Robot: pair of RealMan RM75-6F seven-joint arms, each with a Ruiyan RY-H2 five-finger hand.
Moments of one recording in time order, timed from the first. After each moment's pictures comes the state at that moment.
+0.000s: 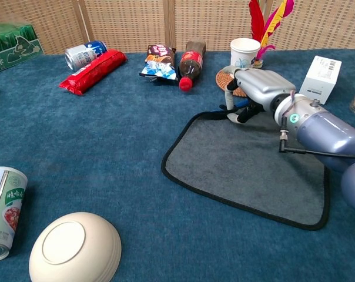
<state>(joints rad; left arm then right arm) -0.07 -0.73 -0.05 -1.80 1.40 1.39 -0.29 0.79 -1.95 0.28 -0.91 -1.18 1.01 -0.25</state>
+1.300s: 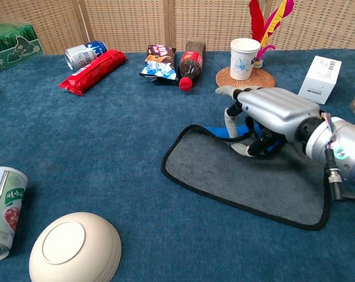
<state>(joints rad) -0.08 -0.74 -0.05 -1.81 1.41 1.37 -0.28 0.63 -1.72 0.12 -1.47 -1.23 1.11 -0.50</state>
